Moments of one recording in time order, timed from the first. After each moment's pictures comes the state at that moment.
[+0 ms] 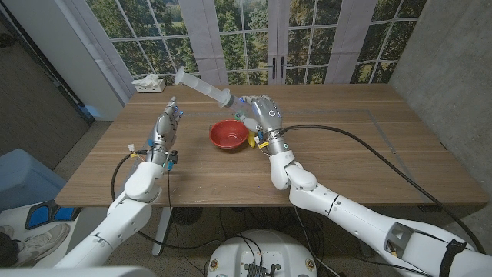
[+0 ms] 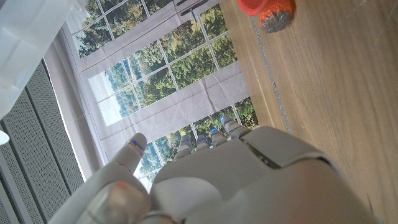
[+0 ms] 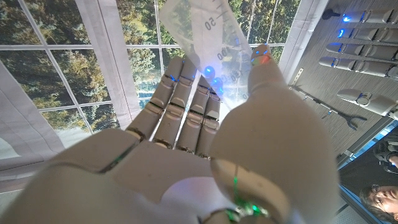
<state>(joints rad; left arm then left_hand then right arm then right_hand) 1.20 0.61 0.19 -1.63 -0.50 -0.46 0.20 0.02 0.08 0.65 0.08 0.20 -0.09 -0.08 0.18 0.17 -0.17 -0.03 0.19 0.17 -0.17 -0.03 0.18 0.17 -0.07 -0.04 0.20 0.17 -0.71 -0.35 -0.94 -1.52 -0.83 -0.28 -0.84 1.18 -0.01 0.24 -0.16 0.17 0.89 0.01 0.30 0.19 0.93 -0.06 0.37 0.35 0.83 -0.09 0.49 0.52 0.57 -0.05 0.81 0.20</state>
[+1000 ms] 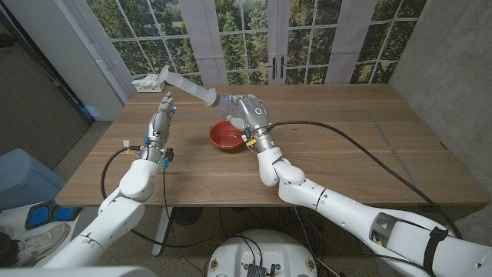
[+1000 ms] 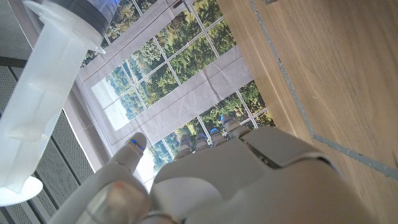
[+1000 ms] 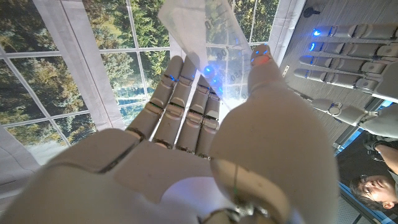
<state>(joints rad) 1.24 0.65 0.15 -1.70 -0.38 -0.41 0.30 0.02 0.08 0.66 0.07 0.20 -0.09 -0.08 0.18 0.17 -0.16 -0.04 0.19 0.17 -0.17 -0.03 0.18 0.17 -0.07 -0.04 0.20 0.17 -0.64 -0.28 -1.01 -1.44 -0.80 -0.26 -0.82 1.18 -0.01 0.24 -0.16 0.17 0.89 0.02 0.28 0.19 0.94 -0.04 0.36 0.36 0.84 -0.08 0.49 0.53 0.57 -0.05 0.84 0.19</state>
